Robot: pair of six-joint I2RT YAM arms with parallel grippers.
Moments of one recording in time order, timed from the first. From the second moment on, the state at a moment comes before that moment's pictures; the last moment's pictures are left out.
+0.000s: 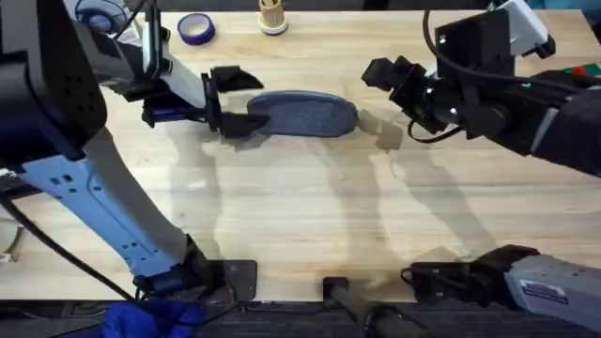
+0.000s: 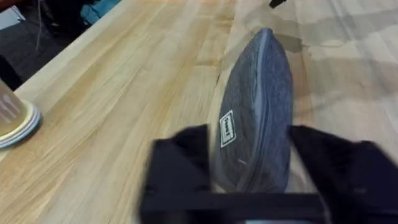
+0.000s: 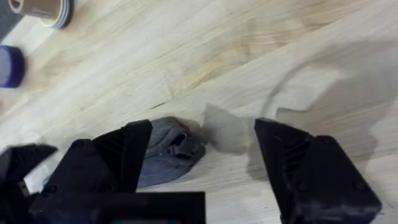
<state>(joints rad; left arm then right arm) 0.28 2.08 1.14 -0.84 1.41 1.83 0.37 1.32 0.78 -0.27 0.11 0.86</state>
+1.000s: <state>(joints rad) 0.28 1.84 1.31 -1.39 1.19 1.82 0.39 1.32 0.83 -0.18 0.11 0.48</state>
